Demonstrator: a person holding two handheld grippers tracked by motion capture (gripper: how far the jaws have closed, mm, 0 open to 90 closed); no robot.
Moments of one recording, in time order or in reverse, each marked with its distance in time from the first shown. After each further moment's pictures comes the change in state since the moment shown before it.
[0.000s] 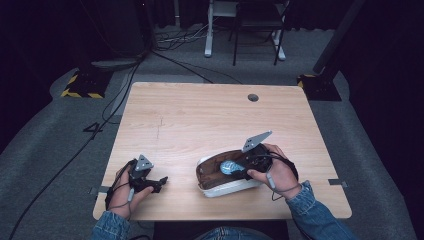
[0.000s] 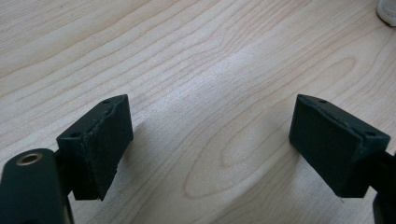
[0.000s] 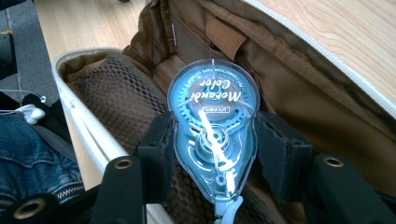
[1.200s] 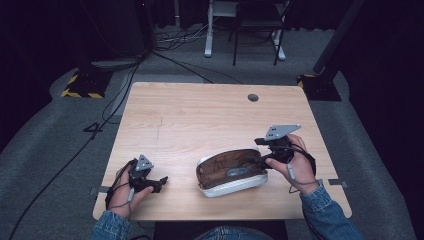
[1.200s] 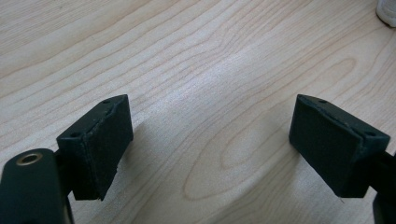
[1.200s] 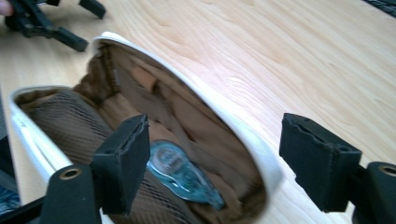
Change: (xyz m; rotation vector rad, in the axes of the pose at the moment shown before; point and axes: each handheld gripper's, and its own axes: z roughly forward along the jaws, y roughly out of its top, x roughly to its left) left arm 0.001 0.001 0.000 0.001 0.002 0.010; right arm -0.027 -0.016 -0.051 -0.216 -0.181 -0.024
